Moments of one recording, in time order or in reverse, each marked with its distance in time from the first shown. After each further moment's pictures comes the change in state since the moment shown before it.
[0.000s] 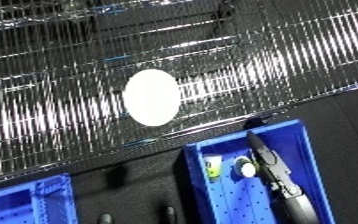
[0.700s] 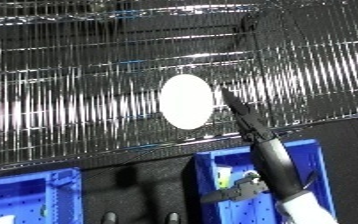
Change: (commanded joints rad) left arm -0.032 0.010 -0.079 -0.044 0.055 0.045 -0.001; right arm -0.362 0.002 0.109 0.223 0.062 0.133 0.029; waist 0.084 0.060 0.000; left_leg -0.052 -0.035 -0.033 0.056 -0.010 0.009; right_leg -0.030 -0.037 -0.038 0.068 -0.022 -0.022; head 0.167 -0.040
